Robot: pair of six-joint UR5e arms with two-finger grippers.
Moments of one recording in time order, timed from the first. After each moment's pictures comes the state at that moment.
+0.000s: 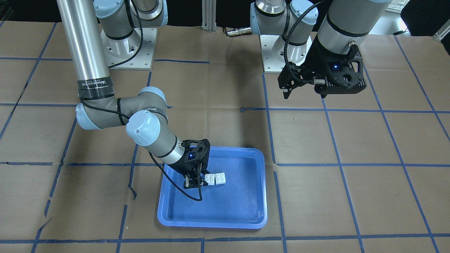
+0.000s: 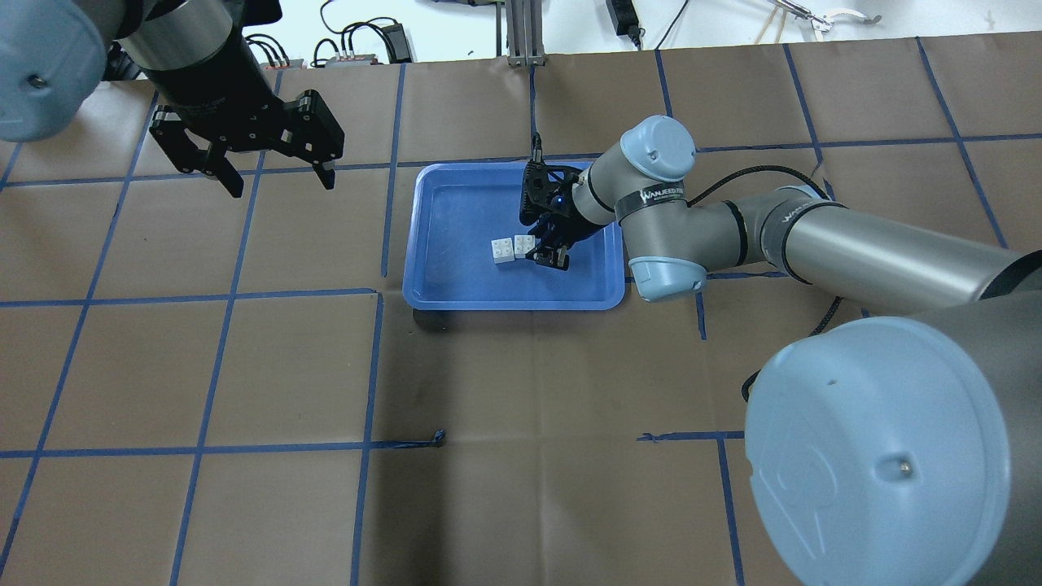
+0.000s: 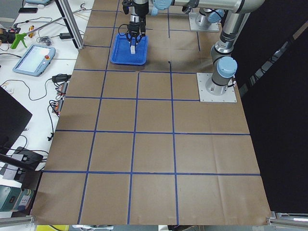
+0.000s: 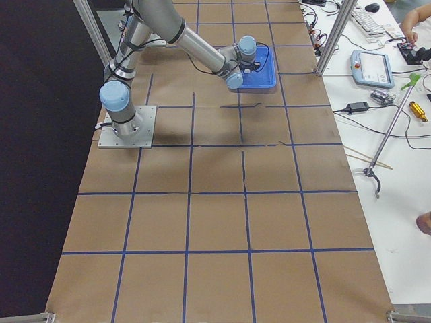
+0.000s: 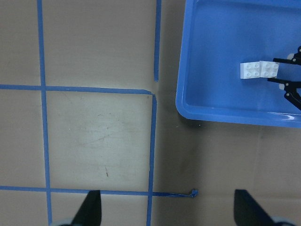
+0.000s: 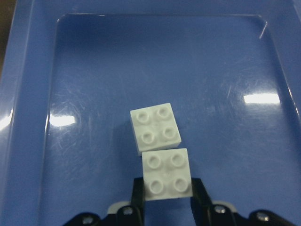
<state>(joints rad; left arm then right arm) -1.58 -1.64 -1.47 -1.65 1.57 -0.06 1.75 -0.97 1.78 -2.64 -1.11 -1.24</state>
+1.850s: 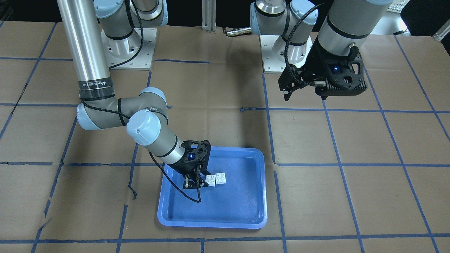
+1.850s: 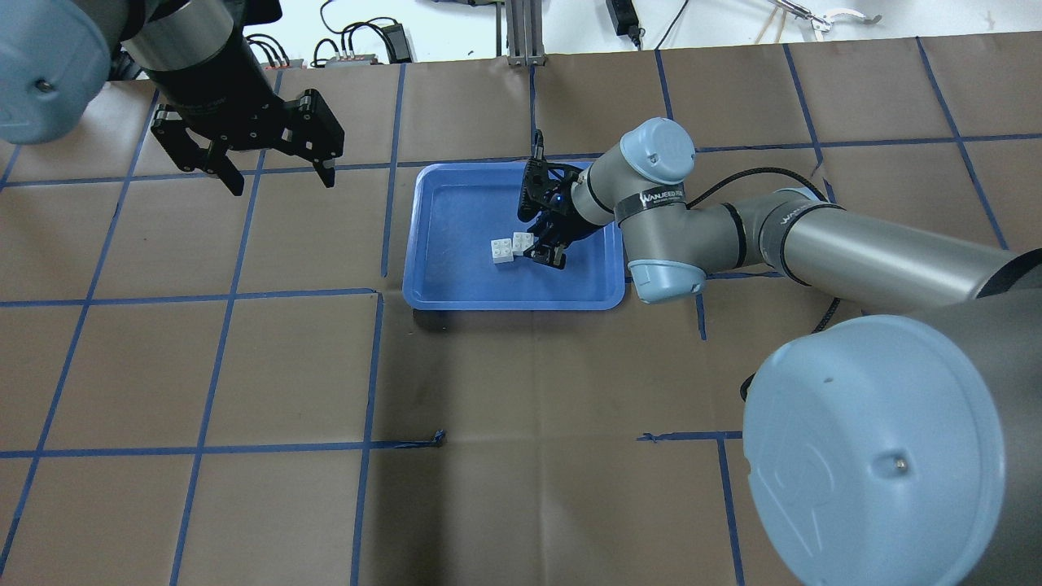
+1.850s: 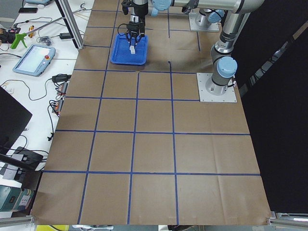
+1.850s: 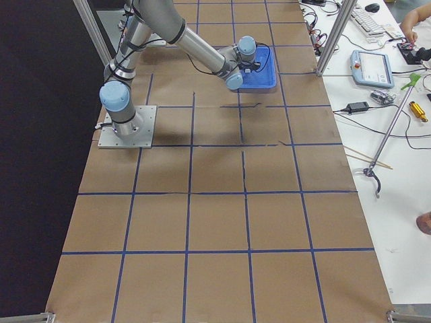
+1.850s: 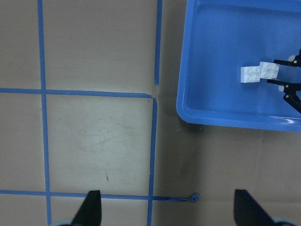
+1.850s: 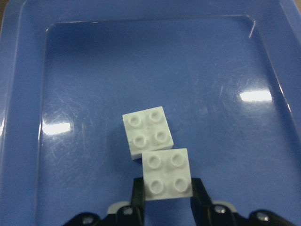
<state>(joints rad) -1.58 -1.64 -1.47 -1.63 1.57 -0.06 1.76 -0.96 1.78 -2.66 -1.11 -1.18</state>
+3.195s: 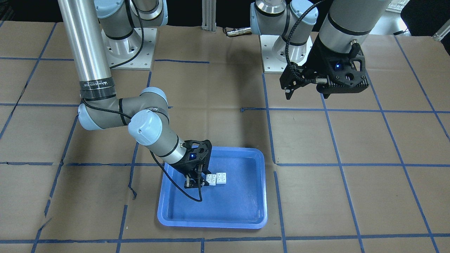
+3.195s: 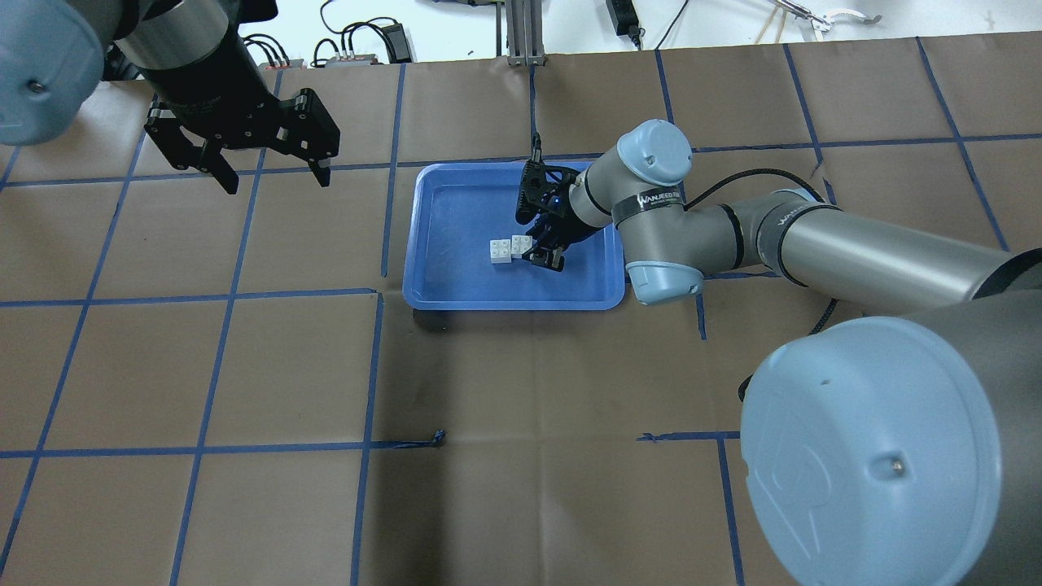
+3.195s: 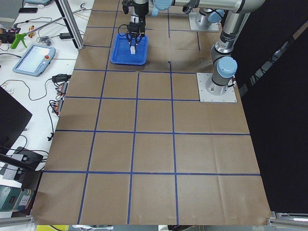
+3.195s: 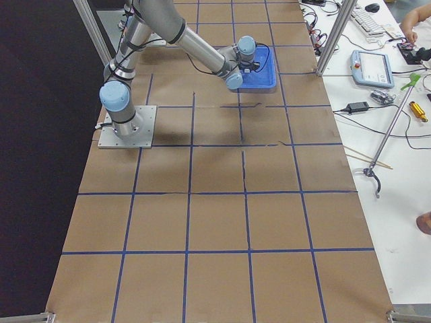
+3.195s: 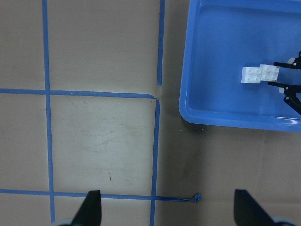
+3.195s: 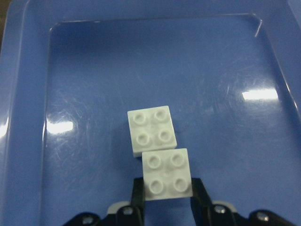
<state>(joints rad) -1.58 -1.63 -1.47 -1.63 1.58 -0.05 1.76 -0.96 1.78 -2.66 -1.11 -1.18</state>
